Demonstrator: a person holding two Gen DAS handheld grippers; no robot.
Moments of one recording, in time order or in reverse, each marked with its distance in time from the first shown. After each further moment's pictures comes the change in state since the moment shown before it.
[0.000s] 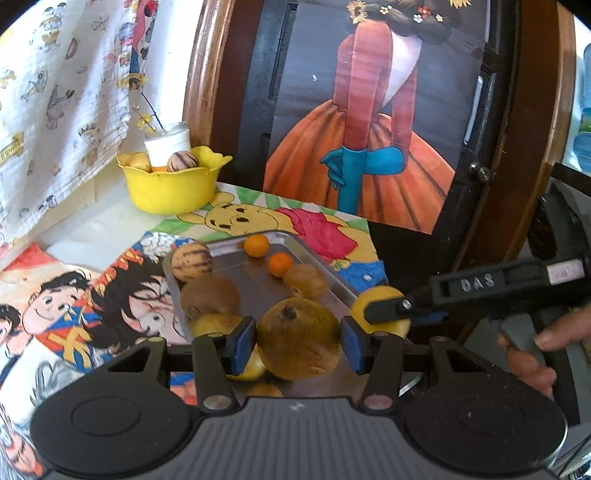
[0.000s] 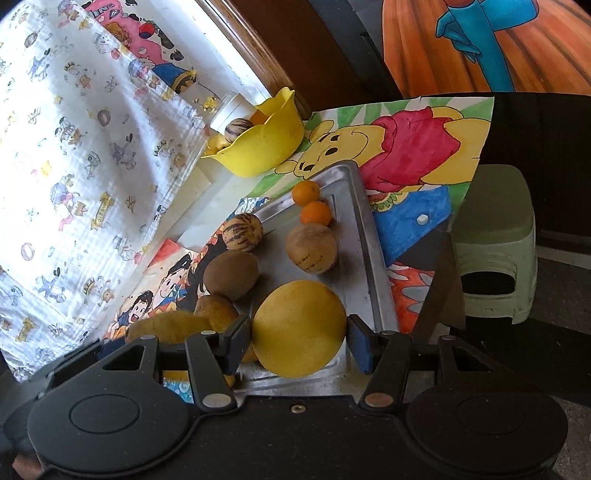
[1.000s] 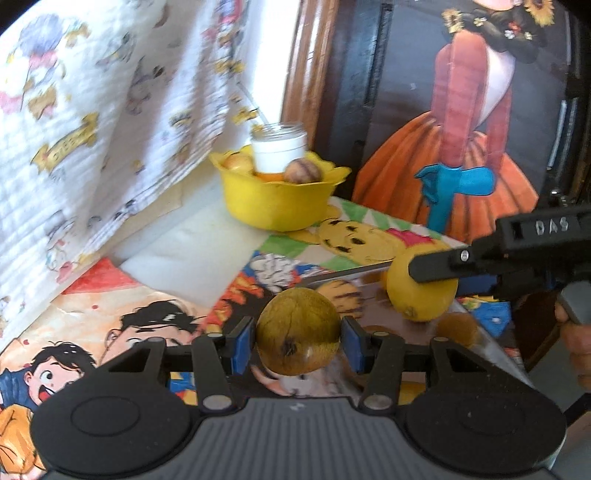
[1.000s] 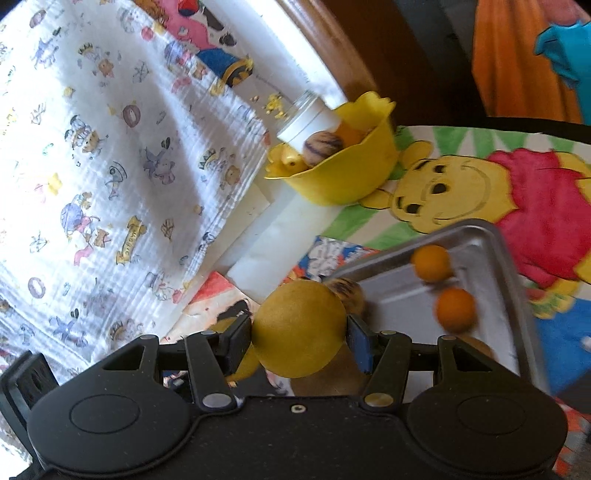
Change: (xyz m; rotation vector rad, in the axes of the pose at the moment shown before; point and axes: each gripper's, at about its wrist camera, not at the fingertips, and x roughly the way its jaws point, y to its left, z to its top) left arm 0.039 0.123 0.045 -0.074 -0.001 0.158; right arm 0.092 0.086 0.083 -0.058 0.012 0.099
